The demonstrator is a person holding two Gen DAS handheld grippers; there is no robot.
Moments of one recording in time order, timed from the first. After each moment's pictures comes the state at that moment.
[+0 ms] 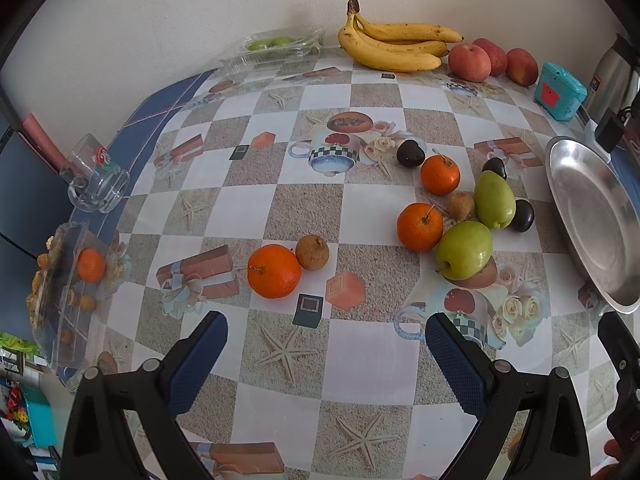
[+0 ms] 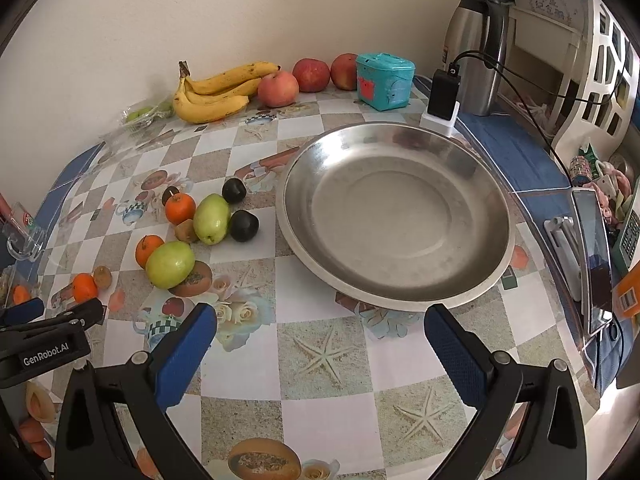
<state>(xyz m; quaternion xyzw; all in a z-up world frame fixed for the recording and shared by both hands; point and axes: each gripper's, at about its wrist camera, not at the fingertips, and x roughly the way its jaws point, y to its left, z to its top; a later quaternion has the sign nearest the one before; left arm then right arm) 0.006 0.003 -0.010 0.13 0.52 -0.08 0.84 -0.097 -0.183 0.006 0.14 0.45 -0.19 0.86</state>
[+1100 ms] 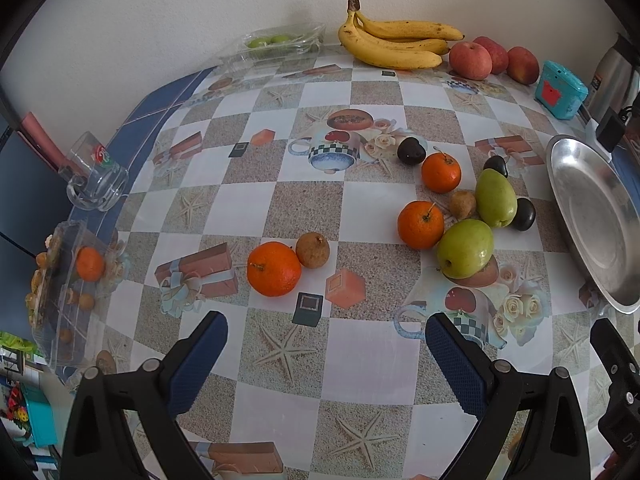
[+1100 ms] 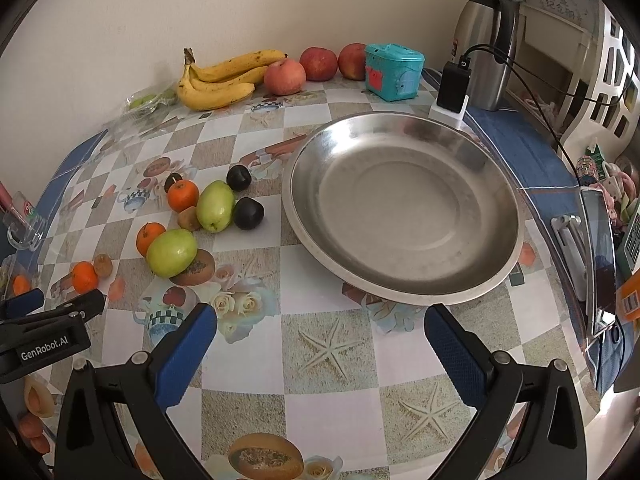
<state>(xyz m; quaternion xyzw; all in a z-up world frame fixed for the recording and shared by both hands) 0.004 0.004 -0.012 0.13 0.52 -0.08 0.84 -0.093 -0.180 -0.001 0.14 0.47 -0.19 0.85</state>
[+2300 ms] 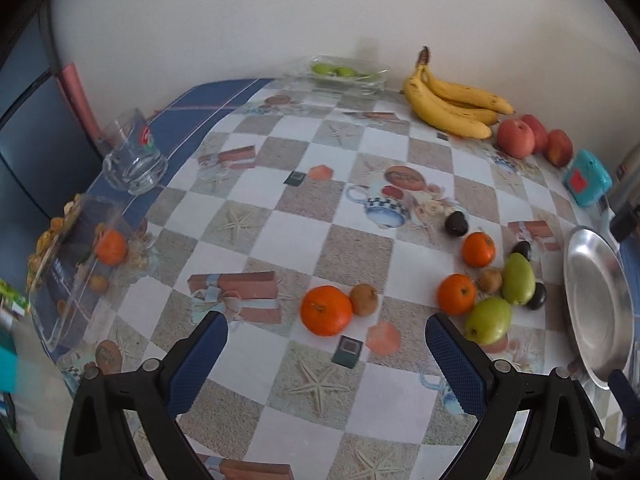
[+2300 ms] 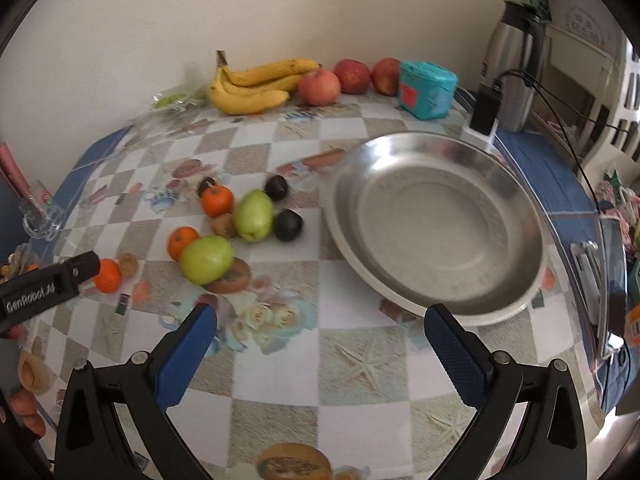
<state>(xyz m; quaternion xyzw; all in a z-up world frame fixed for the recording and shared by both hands) 0.026 0.054 0.012 0.02 0.49 -0.03 0.87 -0.074 -0.154 0.010 0.12 0.45 -0.13 0.87</state>
